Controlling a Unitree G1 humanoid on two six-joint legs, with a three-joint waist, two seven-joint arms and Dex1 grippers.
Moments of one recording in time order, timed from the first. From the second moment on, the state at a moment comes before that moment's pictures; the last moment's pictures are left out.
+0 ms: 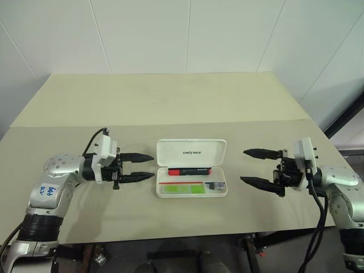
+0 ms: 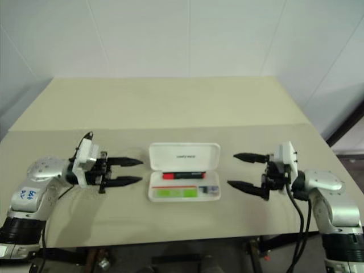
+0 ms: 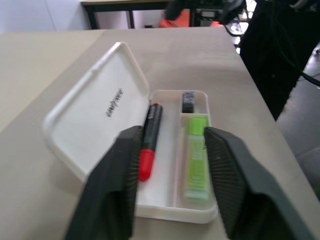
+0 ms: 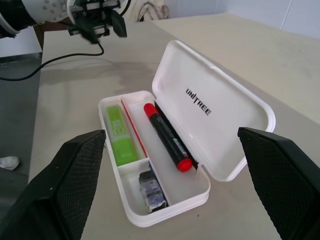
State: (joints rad) left arm -0.46 0.71 0.10 0.02 -0.51 0.20 -1.26; right arm -0.33 -0.75 -0.20 -0.03 0.61 0.26 1.32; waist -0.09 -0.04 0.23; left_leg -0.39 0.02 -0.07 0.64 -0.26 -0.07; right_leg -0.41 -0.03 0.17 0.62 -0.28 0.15
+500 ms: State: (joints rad) left arm -0.58 0.57 0.18 0.16 -0.48 0.15 -1.04; right arm -0.35 -0.76 -0.20 0.00 0.57 0.22 1.32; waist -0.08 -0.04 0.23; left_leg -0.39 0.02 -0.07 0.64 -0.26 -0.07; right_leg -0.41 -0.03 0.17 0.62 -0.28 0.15
